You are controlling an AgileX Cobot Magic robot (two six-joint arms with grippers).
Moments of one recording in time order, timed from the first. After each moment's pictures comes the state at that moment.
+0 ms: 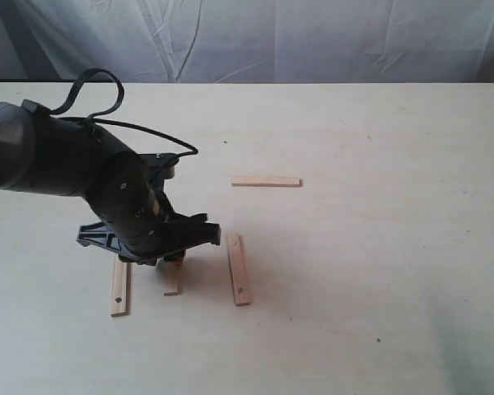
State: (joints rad) left arm -0.49 1.85 -0.94 0.10 0.50 -0.69; right arm 0.12 0.01 0.00 0.04 0.31 0.03
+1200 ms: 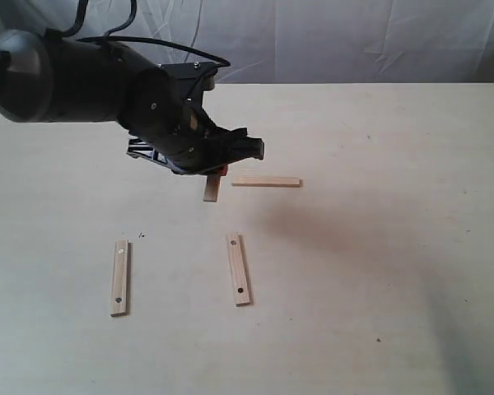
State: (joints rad) left arm -0.49 1.88 -1.25 0.13 0.48 -0.60; right arm 0.12 0.01 0.00 0.04 0.31 0.03
